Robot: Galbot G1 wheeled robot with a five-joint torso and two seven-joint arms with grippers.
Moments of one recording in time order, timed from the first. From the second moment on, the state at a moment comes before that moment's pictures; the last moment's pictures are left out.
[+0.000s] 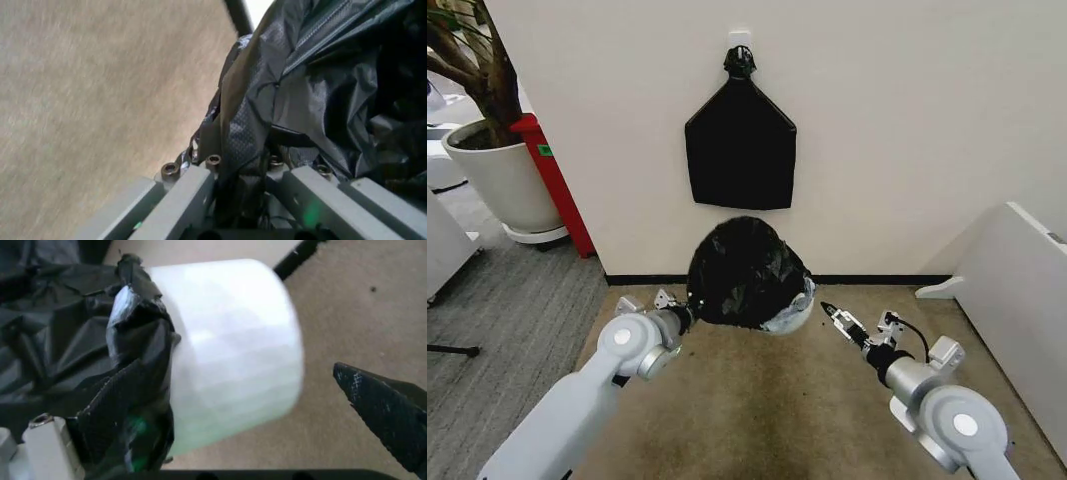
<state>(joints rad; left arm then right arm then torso) 0.92 -1.03 -0.12 -1.94 -2.09 0.08 -0.95 -1.44 1.17 0.49 2.22 1.45 -0.38 0.54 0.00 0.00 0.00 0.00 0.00</state>
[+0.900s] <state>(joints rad) 0.91 -1.06 -0.09 -1.92 -2.01 0.09 -0.96 -1.47 1.21 0.44 2.28 1.40 -0.38 0.57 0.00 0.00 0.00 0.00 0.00</state>
